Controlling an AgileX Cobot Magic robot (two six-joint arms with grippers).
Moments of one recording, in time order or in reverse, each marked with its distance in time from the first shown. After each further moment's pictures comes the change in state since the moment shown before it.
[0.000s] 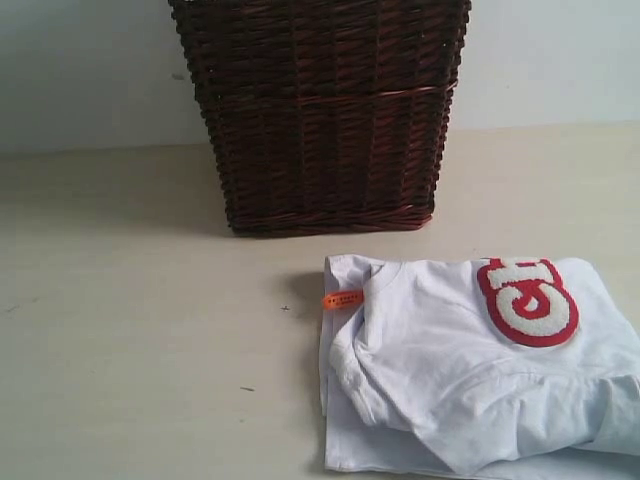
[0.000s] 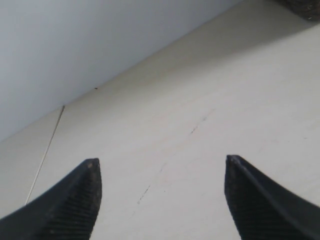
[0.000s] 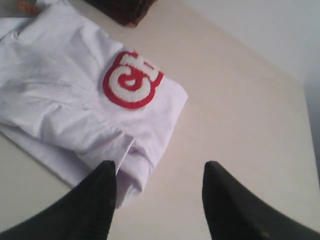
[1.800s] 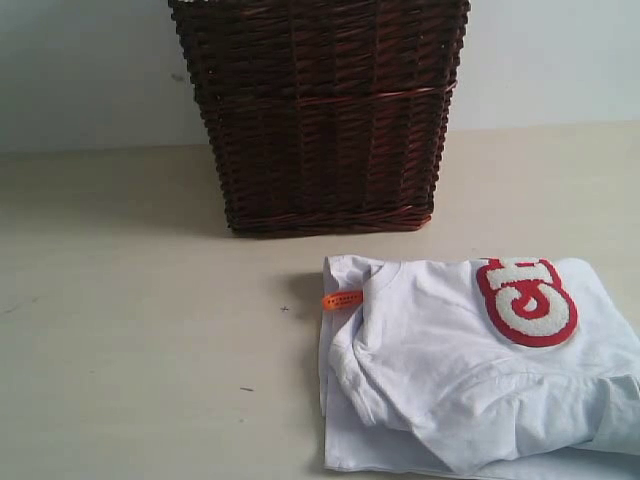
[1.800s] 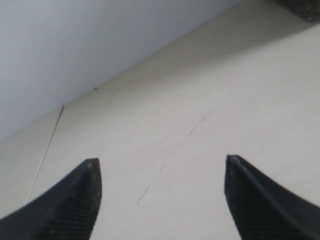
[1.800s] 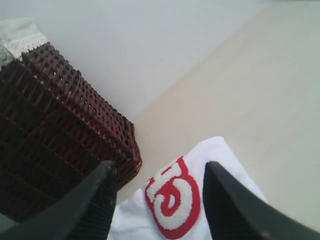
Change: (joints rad) left arm 0.000 0.000 0.000 0.000 0.000 0.000; right arm -0.150 -0.002 0.442 -0.038 -0.786 1.264
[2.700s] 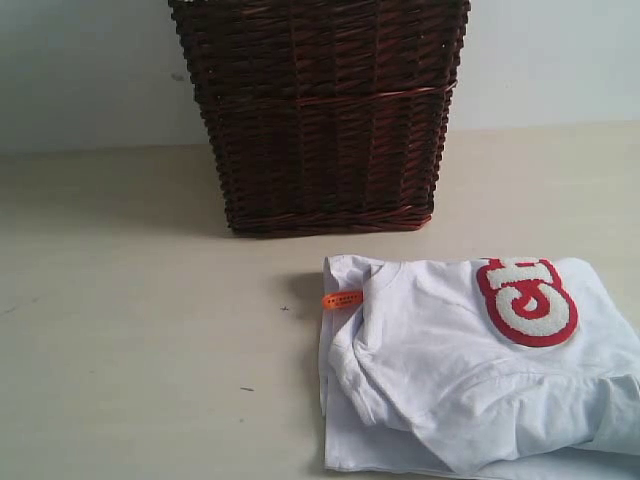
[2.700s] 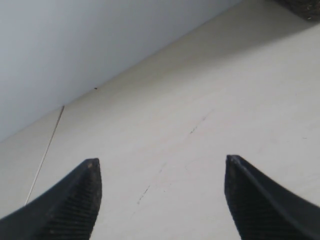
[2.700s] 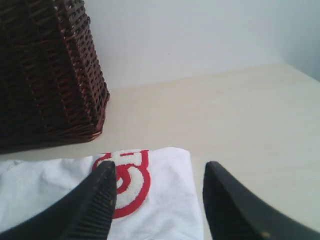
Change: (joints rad) left arm 0.000 0.000 0.000 0.000 0.000 0.000; right arm 0.002 0.000 0.000 0.172 0.019 -0.775
